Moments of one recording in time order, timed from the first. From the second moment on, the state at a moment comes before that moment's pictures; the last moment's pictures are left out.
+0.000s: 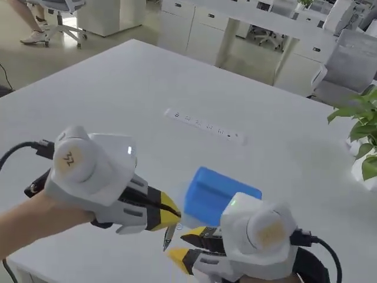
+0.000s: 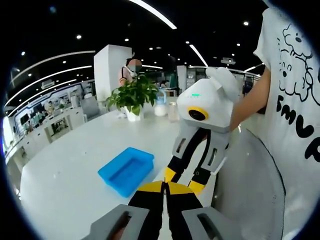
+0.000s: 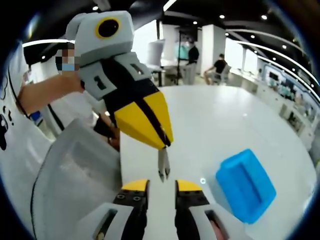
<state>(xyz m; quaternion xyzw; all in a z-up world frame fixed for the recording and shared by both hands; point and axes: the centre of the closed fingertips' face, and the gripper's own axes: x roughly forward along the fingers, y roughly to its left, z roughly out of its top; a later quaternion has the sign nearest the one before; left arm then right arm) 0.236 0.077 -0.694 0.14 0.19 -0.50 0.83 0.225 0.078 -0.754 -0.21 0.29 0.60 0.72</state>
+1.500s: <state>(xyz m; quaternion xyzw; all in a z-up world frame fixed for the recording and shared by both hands) 0.221 0.155 -0.724 0.05 0.22 -0.20 0.95 0.282 0.086 -0.757 -0.13 0.28 0.57 0.76</state>
